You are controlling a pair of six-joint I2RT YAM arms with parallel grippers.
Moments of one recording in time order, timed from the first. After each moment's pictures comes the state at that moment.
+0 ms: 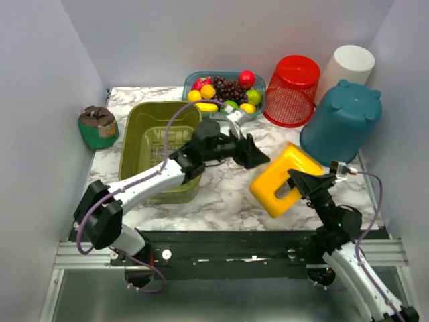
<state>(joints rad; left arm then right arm) -0.82 1.46 1.09 0.26 0.47 -0.54 0.35 0.29 0.03 0.87 -0.26 1.43</state>
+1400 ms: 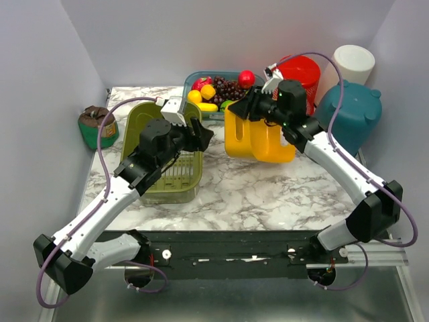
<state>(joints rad) -0.62 1.05 1.05 -0.20 -0.03 -0.42 0.50 1.47 1.36 -0.10 -0.26 0.54</state>
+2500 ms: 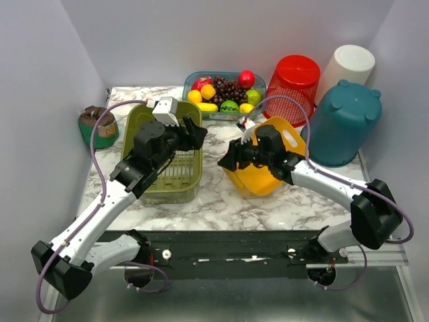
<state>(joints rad) -0.58 1.00 1.02 -0.18 -0.07 -0.46 0.67 1.43 0.90 0.11 -0.36 0.33</state>
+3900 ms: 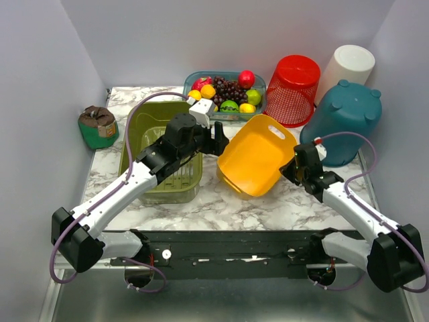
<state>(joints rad) -0.70 1.24 1.14 -0.24 0.01 -0.31 0.36 1.07 0.61 -0.31 0.21 0.94</state>
